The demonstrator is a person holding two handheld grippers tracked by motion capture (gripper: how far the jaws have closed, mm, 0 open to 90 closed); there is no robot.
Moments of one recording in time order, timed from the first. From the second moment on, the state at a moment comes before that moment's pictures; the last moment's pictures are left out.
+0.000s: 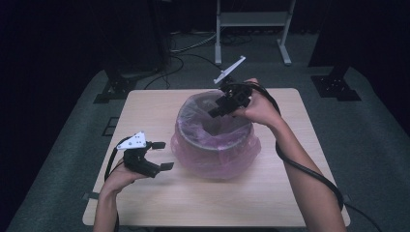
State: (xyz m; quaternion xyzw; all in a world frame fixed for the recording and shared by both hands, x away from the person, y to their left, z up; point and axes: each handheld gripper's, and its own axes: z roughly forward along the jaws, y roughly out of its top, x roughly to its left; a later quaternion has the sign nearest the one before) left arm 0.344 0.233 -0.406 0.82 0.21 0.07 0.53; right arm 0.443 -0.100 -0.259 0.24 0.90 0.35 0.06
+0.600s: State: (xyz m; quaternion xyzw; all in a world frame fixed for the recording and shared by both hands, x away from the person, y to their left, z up) left arm 0.344 0.231 -0.407 0.82 0.21 0.07 0.53; right arm 0.427 -0.177 -0.256 0.29 0.87 0.39 0.09
